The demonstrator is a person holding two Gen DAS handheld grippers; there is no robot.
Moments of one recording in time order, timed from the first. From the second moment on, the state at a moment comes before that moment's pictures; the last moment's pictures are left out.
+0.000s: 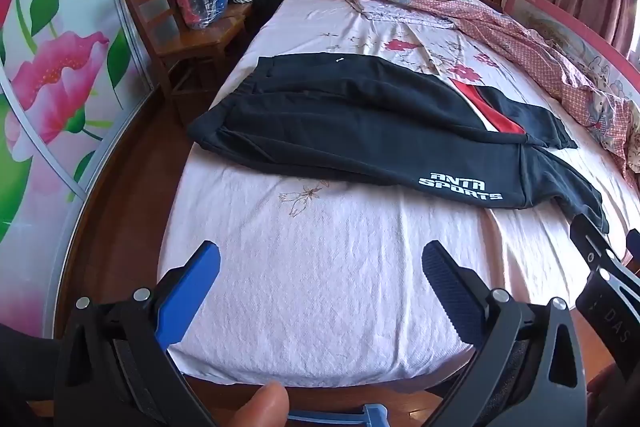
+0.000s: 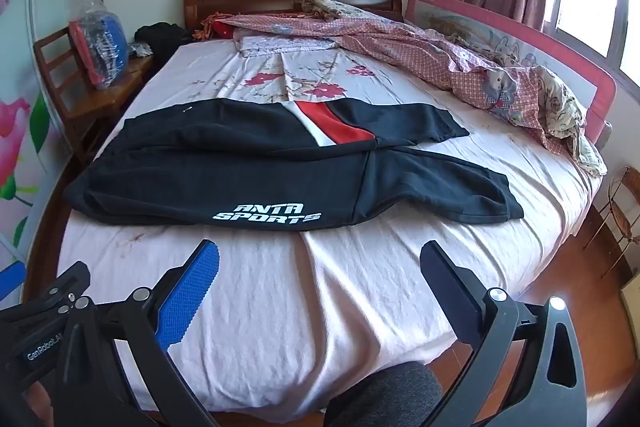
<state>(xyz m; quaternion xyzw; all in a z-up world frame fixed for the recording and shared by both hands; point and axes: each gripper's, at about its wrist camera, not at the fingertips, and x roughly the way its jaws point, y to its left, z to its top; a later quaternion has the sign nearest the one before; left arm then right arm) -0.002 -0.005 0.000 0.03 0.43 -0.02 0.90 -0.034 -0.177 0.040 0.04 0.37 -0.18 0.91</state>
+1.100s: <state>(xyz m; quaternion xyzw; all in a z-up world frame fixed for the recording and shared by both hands) -0.001 -0.001 0.000 0.01 0.44 -0.03 0.90 -0.037 -0.181 0.040 0.04 0.38 -0.18 0.91</state>
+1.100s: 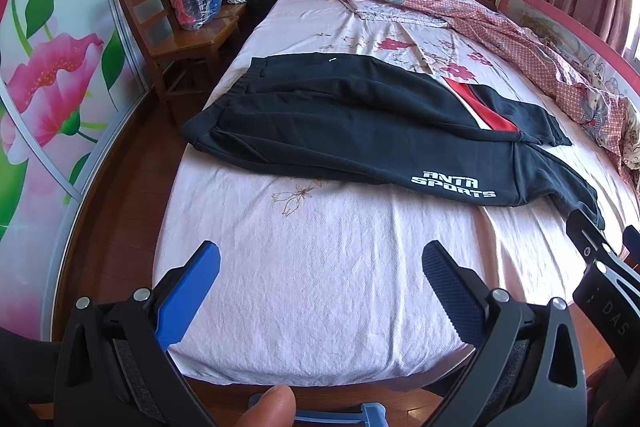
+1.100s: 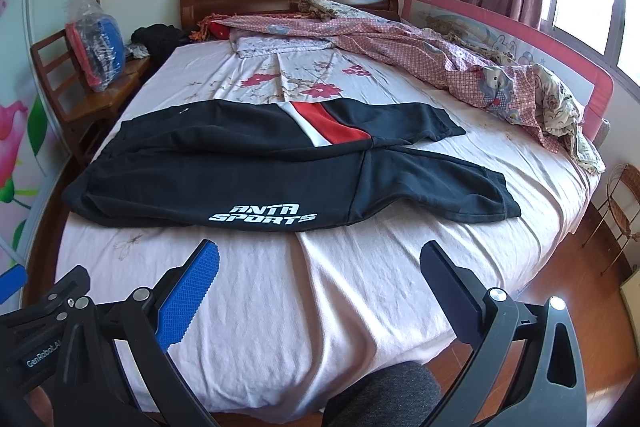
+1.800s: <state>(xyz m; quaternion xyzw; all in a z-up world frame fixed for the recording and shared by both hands) 0.000 -0.001 0.000 0.01 0.44 -0.03 0.90 -0.035 -0.181 0.036 0.04 0.38 -0.18 0.91</state>
